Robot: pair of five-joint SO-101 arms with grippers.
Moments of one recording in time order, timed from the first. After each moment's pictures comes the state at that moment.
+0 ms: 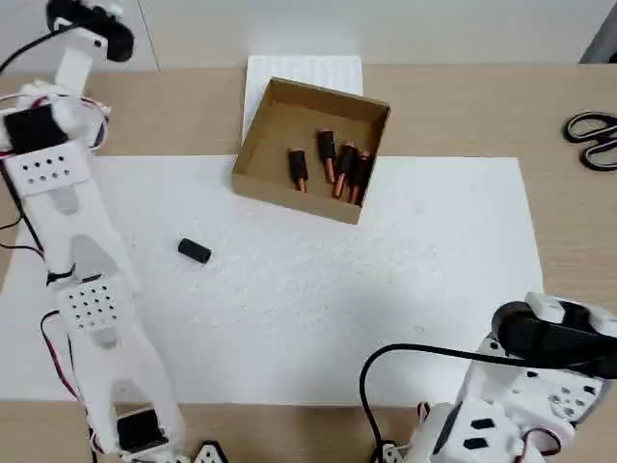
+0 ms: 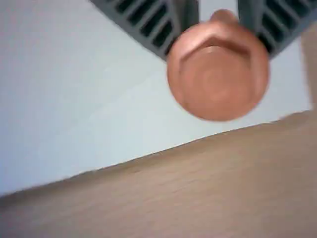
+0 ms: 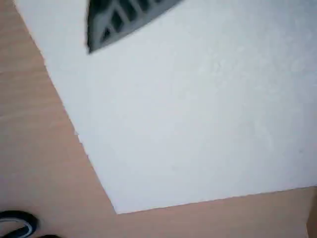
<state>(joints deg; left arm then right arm) -21.3 53.5 -91.6 99.9 -27.0 27.9 -103.6 45.4 86.7 6.9</state>
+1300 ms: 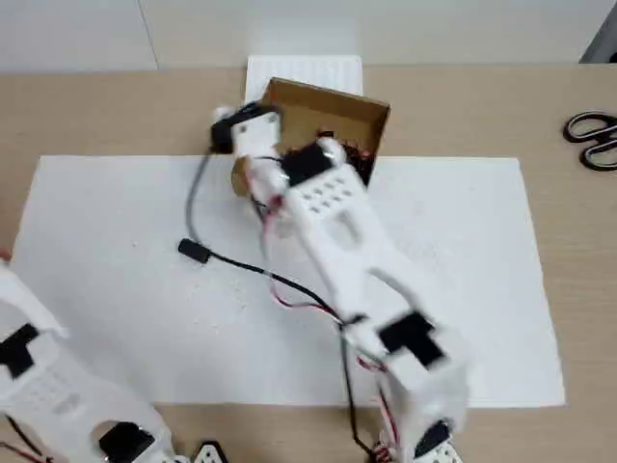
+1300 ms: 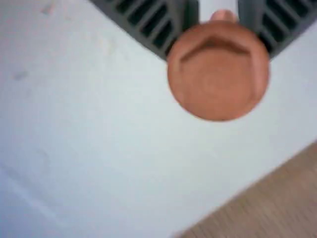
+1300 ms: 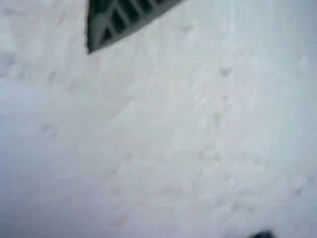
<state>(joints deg) -46.8 20.5 -41.1 99.9 21.9 -36.0 22.0 -27.0 90.5 1.7</state>
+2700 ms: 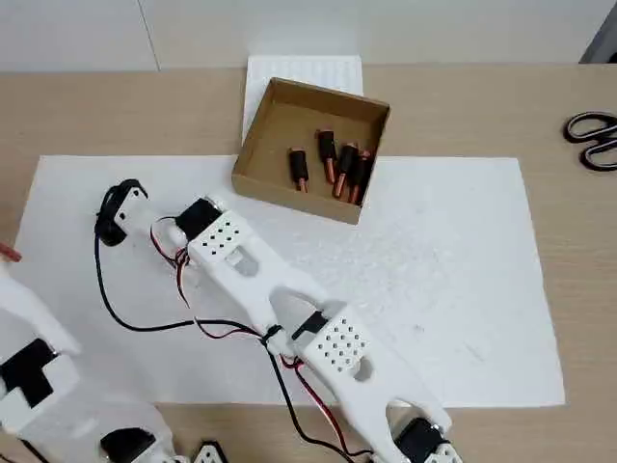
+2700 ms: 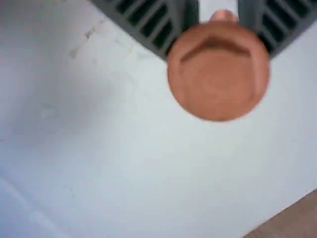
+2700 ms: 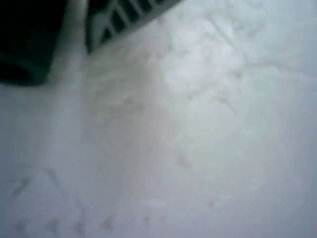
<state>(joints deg) -45.4 10.9 -33.1 99.9 23.1 -50.6 59.0 -55.4 76.0 22.8</state>
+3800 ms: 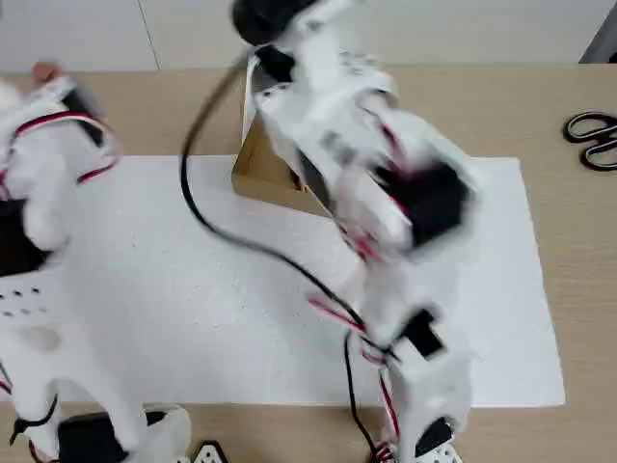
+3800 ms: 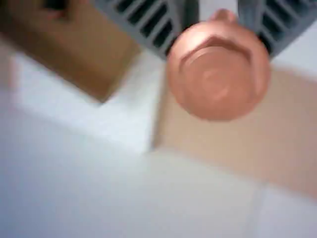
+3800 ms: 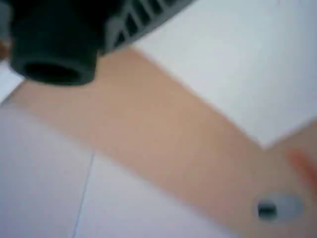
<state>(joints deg) -10.1 -18.1 -24.6 78.4 23.1 -31.7 18.3 -94.2 98.7 4.8</state>
